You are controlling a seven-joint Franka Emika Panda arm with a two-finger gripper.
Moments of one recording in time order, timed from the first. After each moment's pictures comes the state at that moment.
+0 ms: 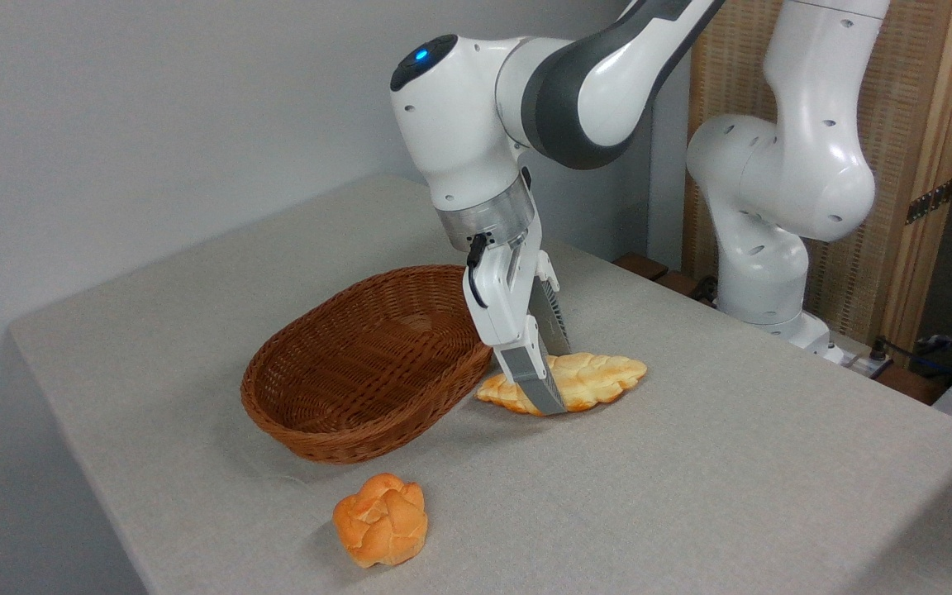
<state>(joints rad) -0.20 -0.33 0.07 -2.44 0.16 1.90 1.44</state>
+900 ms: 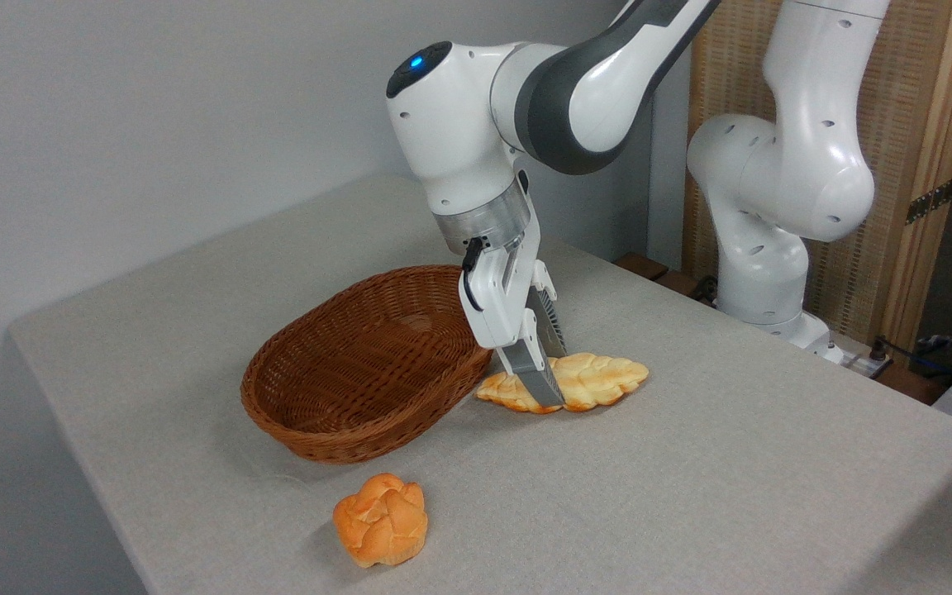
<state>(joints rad) -0.22 -0.32 0.07 -2.45 0.16 1.90 1.44</state>
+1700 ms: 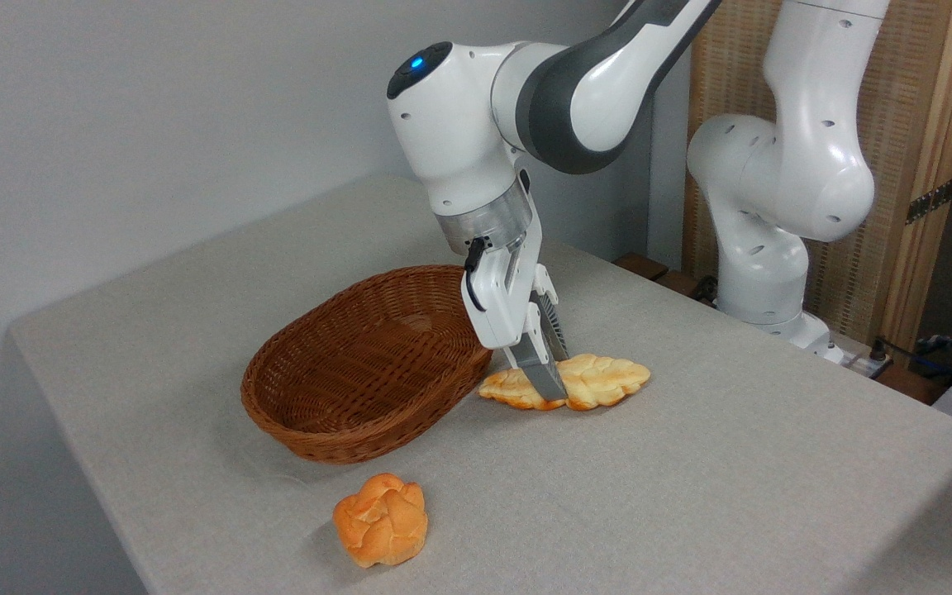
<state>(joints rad) -0.21 -0.32 0.07 -2.45 0.16 1.89 1.44</state>
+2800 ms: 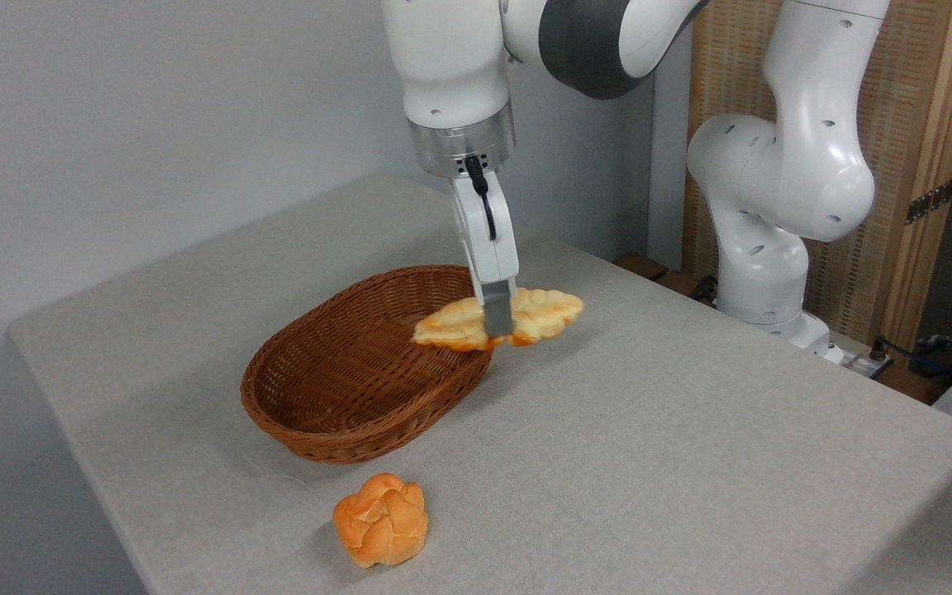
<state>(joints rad) -0.21 -0.32 0.16 -2.19 -0.09 1.77 1.22</state>
